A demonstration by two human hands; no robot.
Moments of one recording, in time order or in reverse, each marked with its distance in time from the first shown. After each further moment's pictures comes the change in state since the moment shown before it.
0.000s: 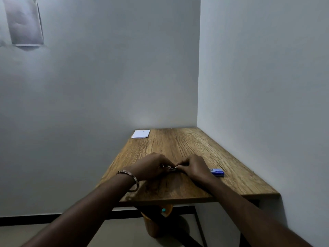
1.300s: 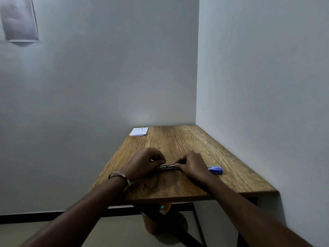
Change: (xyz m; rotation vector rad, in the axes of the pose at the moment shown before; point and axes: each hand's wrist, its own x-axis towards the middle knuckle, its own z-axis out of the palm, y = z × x) left_hand -0.006 -0.013 0.009 -0.161 0.352 -0.017; right_hand 0.002 -0.002 0.001 -0.061 0.026 -0.011
